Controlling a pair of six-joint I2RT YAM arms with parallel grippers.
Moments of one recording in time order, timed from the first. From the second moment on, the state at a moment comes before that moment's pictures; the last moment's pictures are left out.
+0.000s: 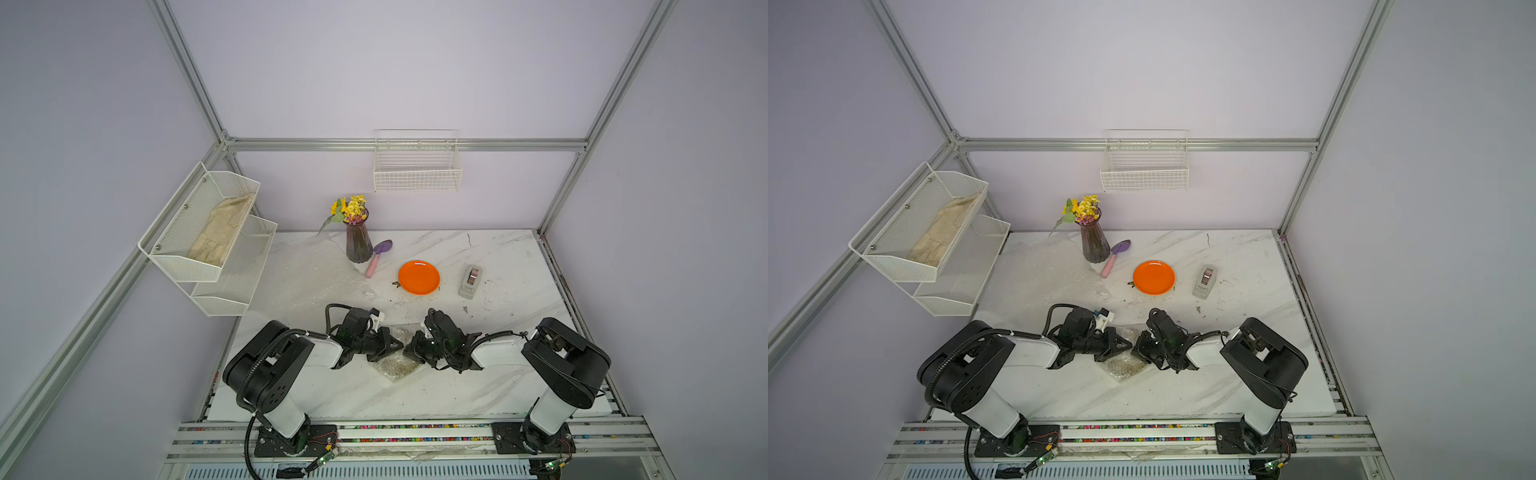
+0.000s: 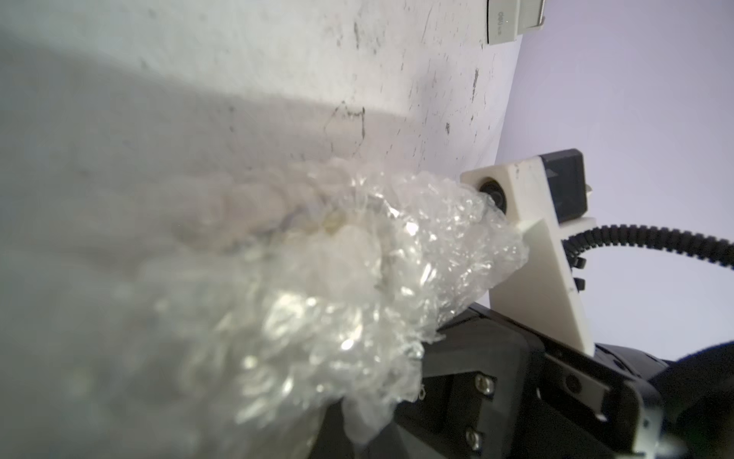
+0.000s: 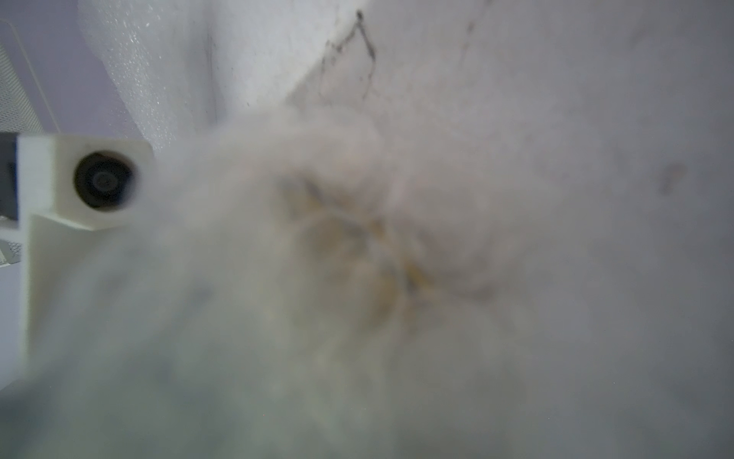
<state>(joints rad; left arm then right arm) -0.55 1.65 0.51 0.40 0.64 -1.03 0.84 1.70 0.64 0.27 -0.34 1.30</state>
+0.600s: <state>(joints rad) -0.58 1.72 0.72 0.07 0.60 -0.77 0.78 1.58 0.72 -0.05 -0.26 1.23</state>
